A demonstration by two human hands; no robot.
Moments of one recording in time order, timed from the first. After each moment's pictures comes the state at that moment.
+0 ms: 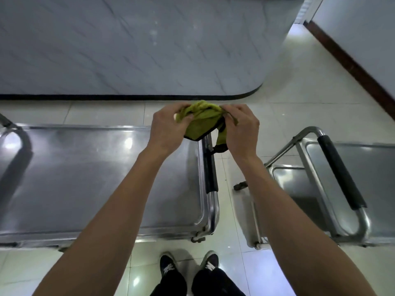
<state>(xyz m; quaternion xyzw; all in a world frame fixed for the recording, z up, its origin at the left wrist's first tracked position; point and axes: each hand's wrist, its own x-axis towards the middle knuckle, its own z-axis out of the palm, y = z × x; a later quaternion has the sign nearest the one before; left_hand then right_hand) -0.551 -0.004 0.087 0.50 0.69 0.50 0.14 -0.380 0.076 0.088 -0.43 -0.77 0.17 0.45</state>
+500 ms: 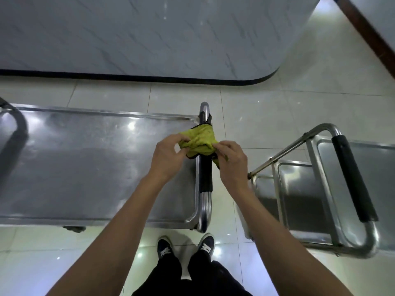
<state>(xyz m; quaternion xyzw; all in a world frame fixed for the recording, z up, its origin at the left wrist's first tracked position) -0.520 -0.013 -0.015 0.45 0.75 0.44 0.22 -0.340 0.066 -0.020 -0.42 -0.81 0.23 0.34</state>
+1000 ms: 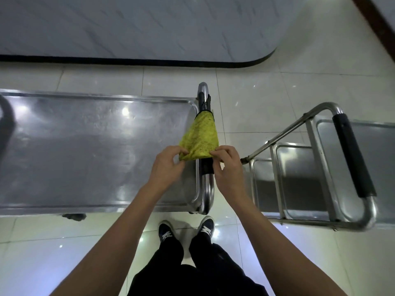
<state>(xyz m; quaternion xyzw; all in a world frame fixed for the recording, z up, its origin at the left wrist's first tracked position) -0.502 -0.064 -0.073 0.43 0.76 0.39 0.29 -0.319 0.010 -0.057 -0.43 -0.81 0.24 0.31</state>
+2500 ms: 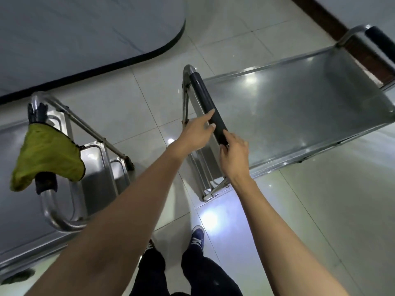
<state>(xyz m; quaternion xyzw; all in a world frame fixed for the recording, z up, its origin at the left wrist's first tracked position) -0.065 0.175 -0.046 0.61 0.63 0.20 0.43 0.079 0.116 -0.054 -0.69 -0.66 0.22 0.19</state>
